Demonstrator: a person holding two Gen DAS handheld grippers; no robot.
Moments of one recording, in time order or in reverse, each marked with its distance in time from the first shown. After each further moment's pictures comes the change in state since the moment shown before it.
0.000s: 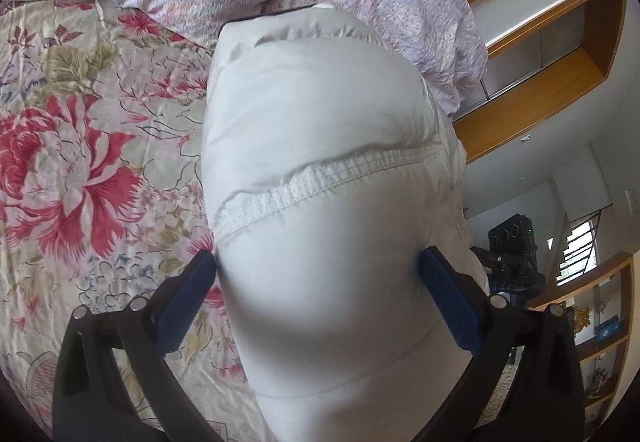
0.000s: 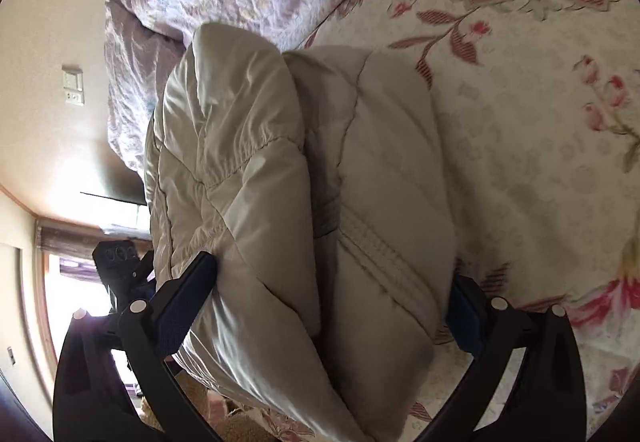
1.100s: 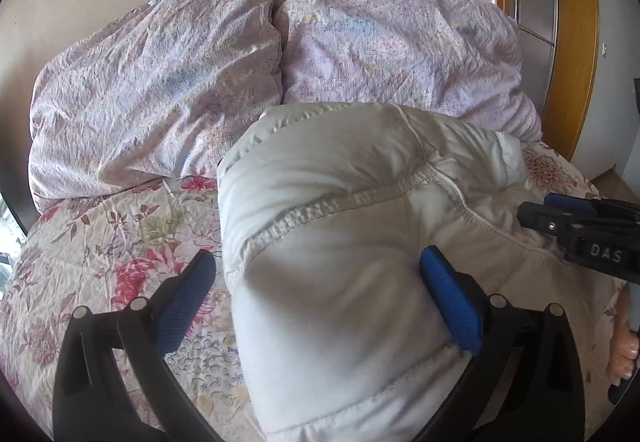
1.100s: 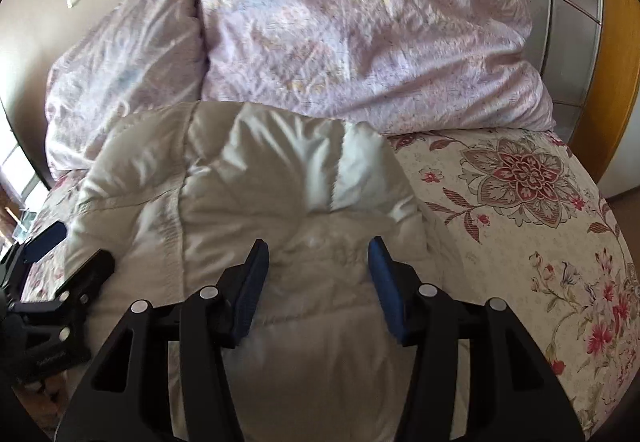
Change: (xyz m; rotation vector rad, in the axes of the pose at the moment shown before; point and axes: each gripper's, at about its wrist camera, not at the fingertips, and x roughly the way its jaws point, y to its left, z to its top) left arm 0.022 -0.100 -0.041 0.487 -0.369 0.664; right arm 0.028 0.112 -0.047 -0.502 -0.459 -0.591
